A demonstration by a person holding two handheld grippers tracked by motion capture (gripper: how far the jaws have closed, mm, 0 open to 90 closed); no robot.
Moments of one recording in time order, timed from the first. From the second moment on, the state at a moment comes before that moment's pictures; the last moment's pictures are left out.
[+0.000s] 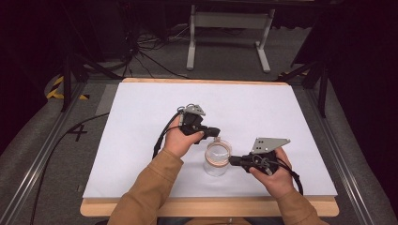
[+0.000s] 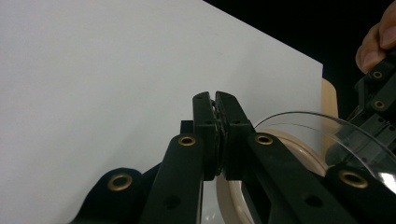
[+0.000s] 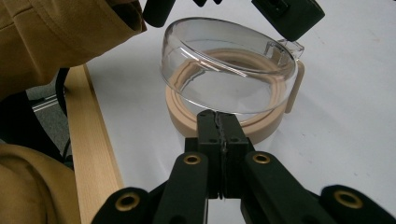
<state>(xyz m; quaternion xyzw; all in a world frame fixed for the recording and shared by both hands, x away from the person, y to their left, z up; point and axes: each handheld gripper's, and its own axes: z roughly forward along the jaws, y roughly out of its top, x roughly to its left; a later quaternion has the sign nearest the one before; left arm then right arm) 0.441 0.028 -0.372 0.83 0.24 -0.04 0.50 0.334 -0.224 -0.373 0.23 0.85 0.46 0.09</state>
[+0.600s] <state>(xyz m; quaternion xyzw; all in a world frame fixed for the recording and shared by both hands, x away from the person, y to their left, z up) 0.418 0.066 -0.345 0.82 0.25 0.02 0.51 0.339 -0.224 -0.361 0.22 0.84 0.48 0.10</state>
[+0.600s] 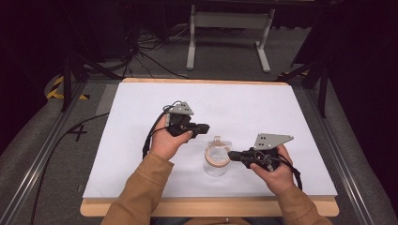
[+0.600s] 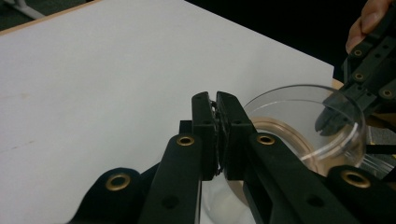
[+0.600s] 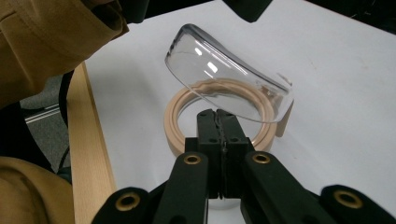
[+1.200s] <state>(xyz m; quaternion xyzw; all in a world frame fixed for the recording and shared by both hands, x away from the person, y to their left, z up) 0.398 0.109 -0.343 0.82 0.29 0.04 0.50 0.358 -0.220 -0.351 0.20 0.83 0.50 0.11</state>
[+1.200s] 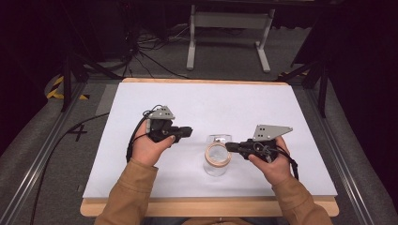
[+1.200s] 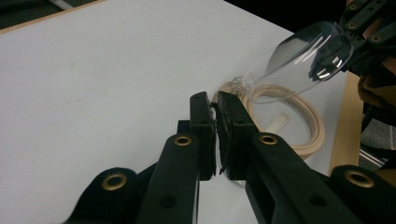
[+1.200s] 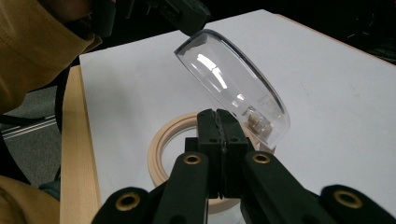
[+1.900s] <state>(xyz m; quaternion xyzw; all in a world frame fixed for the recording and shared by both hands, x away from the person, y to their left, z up) 0.388 0.142 -0.348 0.81 0.32 0.06 0.49 0.383 -0.228 -0.353 0.23 0.81 0.52 0.12</state>
